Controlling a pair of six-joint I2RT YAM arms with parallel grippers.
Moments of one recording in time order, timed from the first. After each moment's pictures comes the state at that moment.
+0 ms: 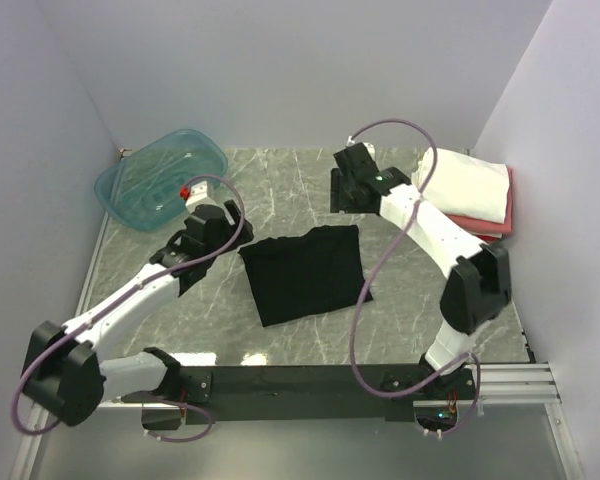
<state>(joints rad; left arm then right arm) -0.51 1.20 0.79 -0.16 -0.31 -0.73 0.51 1.76 1.58 -0.77 0.32 0.42</state>
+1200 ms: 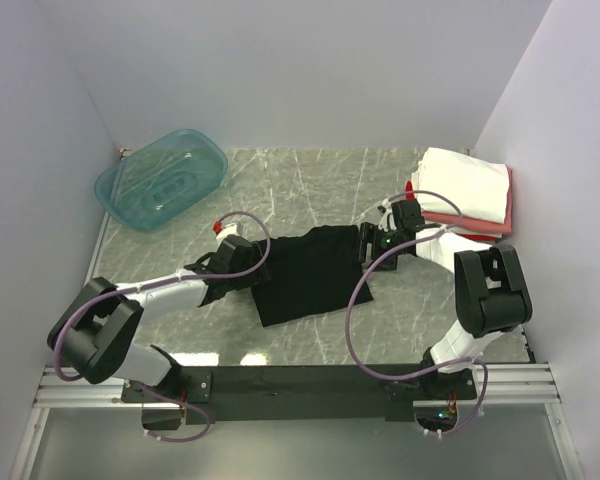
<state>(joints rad) -0.61 1.40 0.59 0.00 -0.18 -0.81 0.17 1.64 0.86 -0.31 -0.45 0.35</state>
